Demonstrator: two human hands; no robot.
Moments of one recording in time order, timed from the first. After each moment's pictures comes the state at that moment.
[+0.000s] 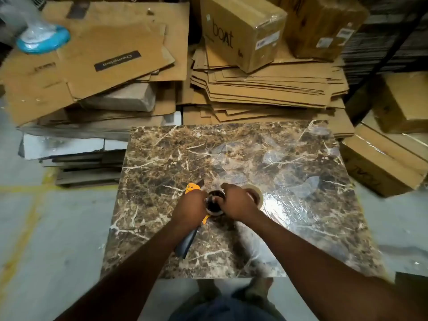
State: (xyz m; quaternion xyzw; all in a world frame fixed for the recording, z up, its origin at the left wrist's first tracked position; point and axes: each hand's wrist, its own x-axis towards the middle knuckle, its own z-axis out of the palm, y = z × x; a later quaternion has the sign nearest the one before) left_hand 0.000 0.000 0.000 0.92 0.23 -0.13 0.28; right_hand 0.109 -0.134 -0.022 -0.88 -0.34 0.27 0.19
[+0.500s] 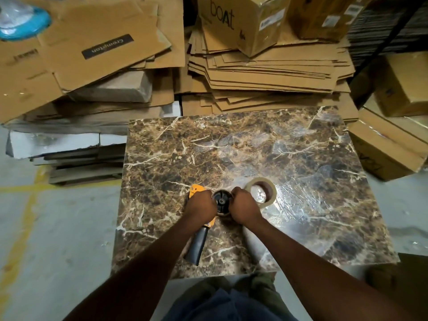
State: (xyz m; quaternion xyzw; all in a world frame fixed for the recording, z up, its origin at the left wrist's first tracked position) left_hand -0.001 0.021 -0.048 0.90 0.28 -0.19 0.26; right_hand 0.076 -0.116 -0.059 -0.91 -0.22 0.26 0.22
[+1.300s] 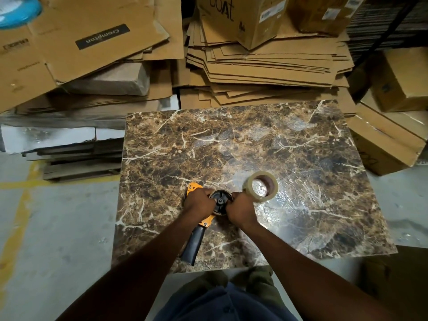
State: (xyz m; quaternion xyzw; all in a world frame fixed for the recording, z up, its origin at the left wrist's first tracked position) left_hand -0.010 0.024 -0.060 0.81 0.39 -0.20 0.39; right_hand 0.046 -0.114 -0.068 -0.90 -0.10 0.30 0.30
